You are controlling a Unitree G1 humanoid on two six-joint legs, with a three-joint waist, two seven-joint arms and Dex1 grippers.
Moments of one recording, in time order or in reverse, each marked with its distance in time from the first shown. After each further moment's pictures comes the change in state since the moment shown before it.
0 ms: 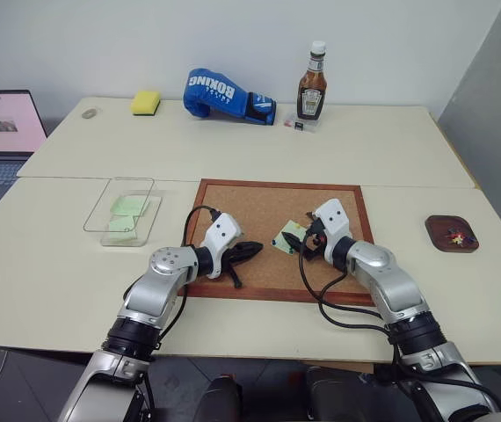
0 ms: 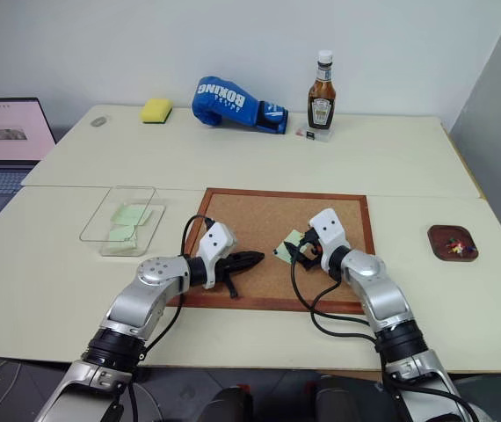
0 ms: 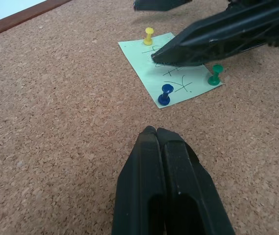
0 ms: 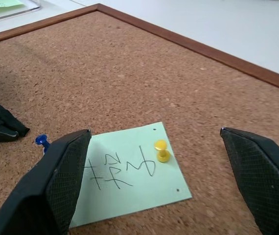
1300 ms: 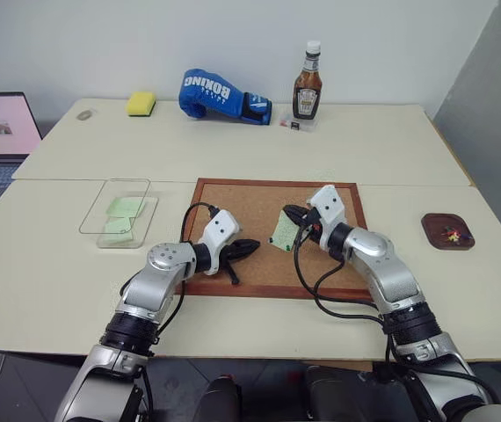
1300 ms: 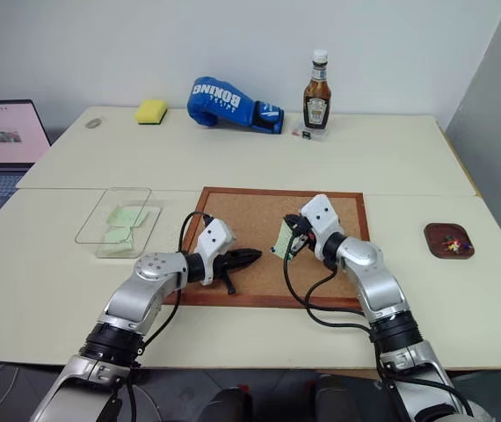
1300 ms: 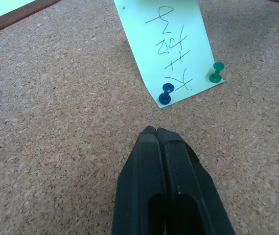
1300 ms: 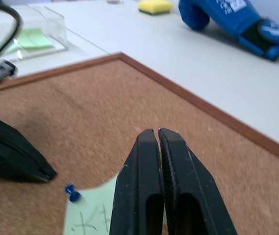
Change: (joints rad) left arm -0.030 0.020 0.001 0.032 0.009 0.016 0.004; right arm -0.036 0.017 -0.023 -0.081 -0.031 -0.094 0.076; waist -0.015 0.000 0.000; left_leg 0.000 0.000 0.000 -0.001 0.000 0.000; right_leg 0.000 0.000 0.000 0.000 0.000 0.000
